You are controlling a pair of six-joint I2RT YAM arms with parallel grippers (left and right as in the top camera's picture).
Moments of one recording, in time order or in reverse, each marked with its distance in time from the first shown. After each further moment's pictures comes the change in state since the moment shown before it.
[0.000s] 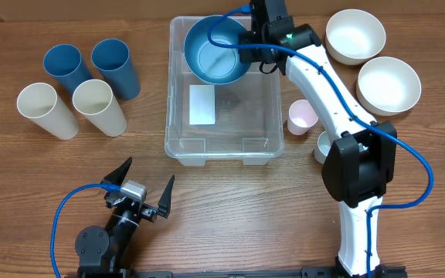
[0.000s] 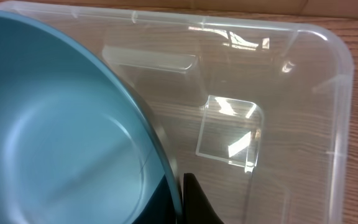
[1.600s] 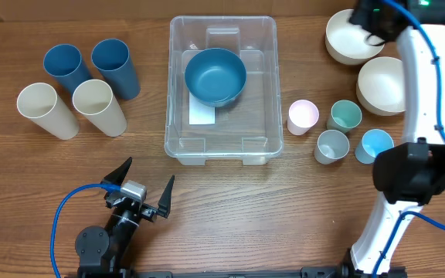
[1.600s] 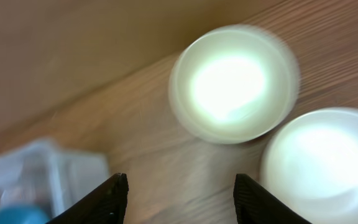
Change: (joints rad) left arm 0.000 0.000 0.000 0.000 0.000 0.000; right arm -0.456 -0.070 0.275 -0.332 0.034 0.151
